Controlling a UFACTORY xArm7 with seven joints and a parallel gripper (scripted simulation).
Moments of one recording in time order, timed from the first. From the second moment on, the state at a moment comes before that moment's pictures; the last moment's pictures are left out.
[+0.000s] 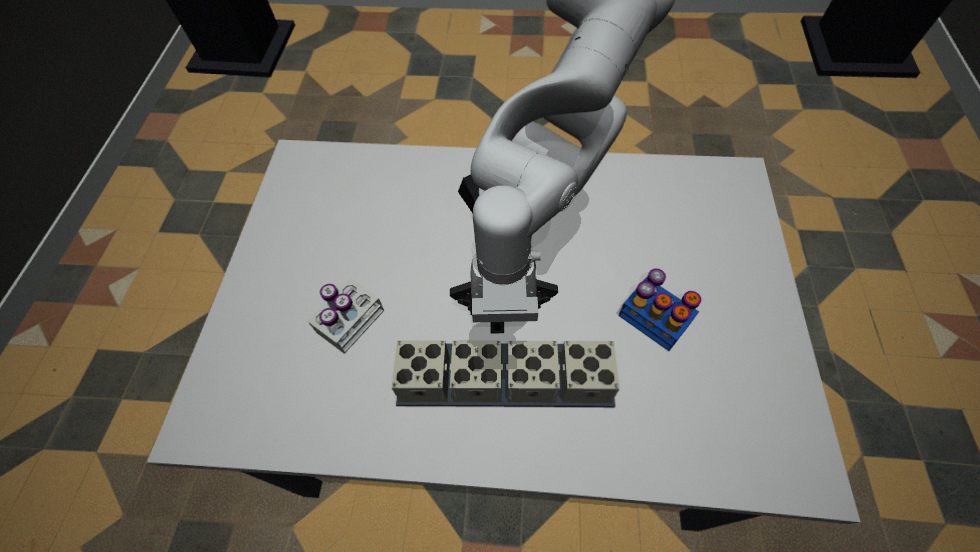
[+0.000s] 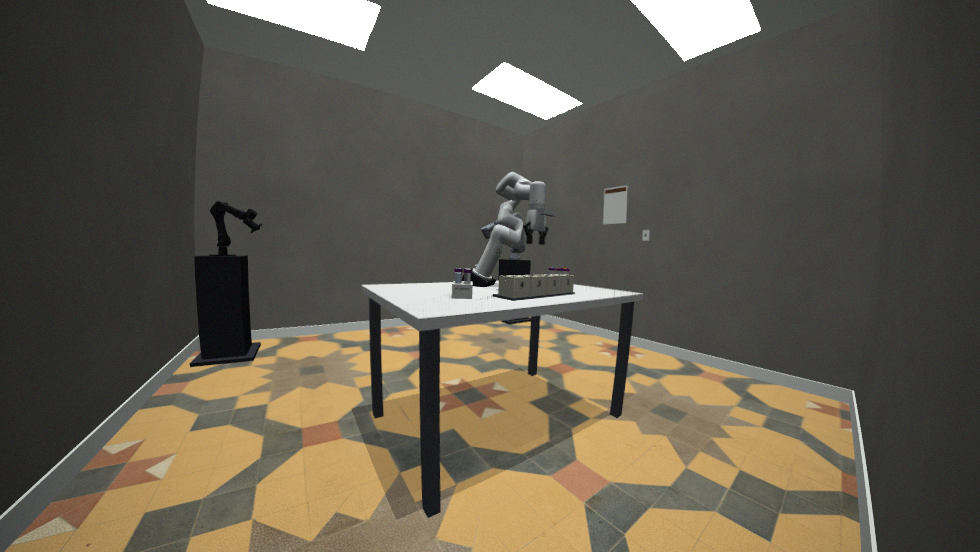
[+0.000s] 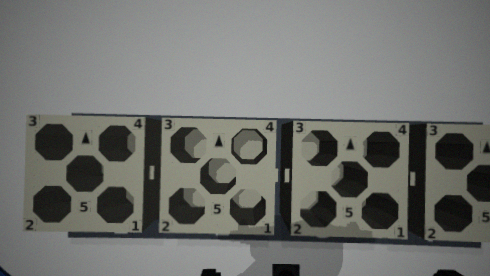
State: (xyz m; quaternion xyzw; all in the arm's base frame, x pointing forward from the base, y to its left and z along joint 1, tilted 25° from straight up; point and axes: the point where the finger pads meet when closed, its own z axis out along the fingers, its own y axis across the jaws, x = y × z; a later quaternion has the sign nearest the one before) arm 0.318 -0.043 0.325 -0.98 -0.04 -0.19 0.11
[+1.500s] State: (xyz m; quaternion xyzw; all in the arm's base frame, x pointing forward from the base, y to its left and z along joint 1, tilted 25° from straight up) arm 0.225 0.123 0.330 -0.89 -0.41 -0.22 0.03
